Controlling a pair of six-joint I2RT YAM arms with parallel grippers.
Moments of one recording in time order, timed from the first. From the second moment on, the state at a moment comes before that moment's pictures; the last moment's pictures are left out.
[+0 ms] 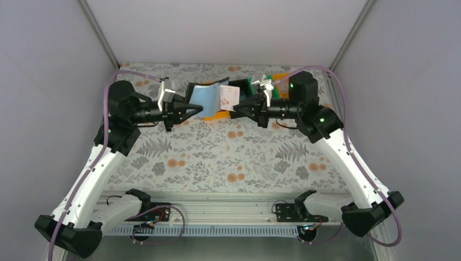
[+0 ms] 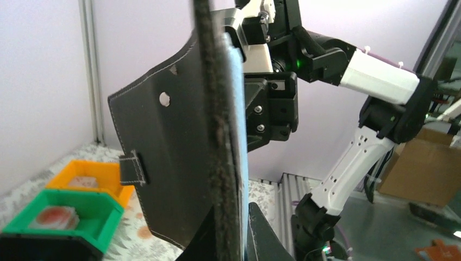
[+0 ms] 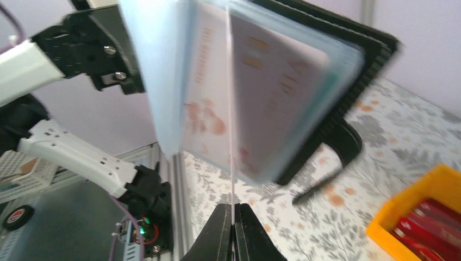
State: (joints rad) left arm -0.35 0.98 1.13 -0.14 1.09 -0.15; right arm 0.55 1.18 1.38 -0.54 -0.85 -0.01
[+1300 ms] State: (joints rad) left arm 0.04 1.28 0.42 -0.31 0.76 -0.75; right arm 0.48 1.27 1.35 -0.68 -0.88 0.01
